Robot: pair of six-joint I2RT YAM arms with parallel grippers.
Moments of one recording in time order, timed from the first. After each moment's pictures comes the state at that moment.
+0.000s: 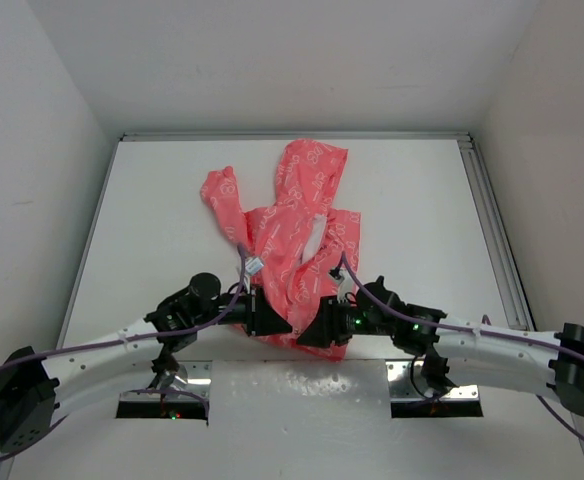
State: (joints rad) left arm -0.85 0.81 0.23 0.29 0.54 -0.87; right arm 1.08 0.91 0.29 0.15 -0.24 0.96
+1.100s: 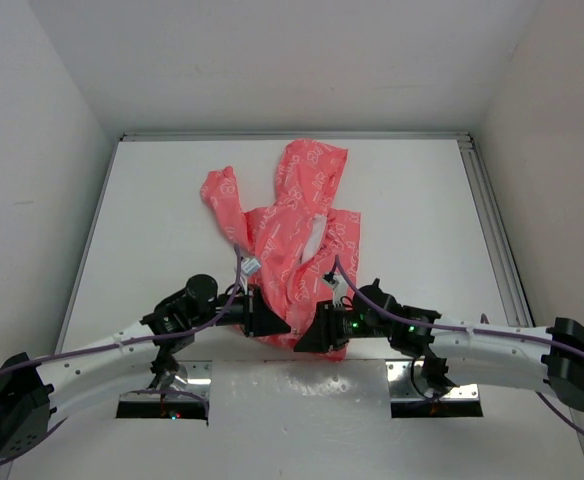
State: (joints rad) left arm -0.85 0.76 0.22 0.26 0.53 -0.87; right arm 1.11 0.96 0.27 0.24 -0.29 0.98
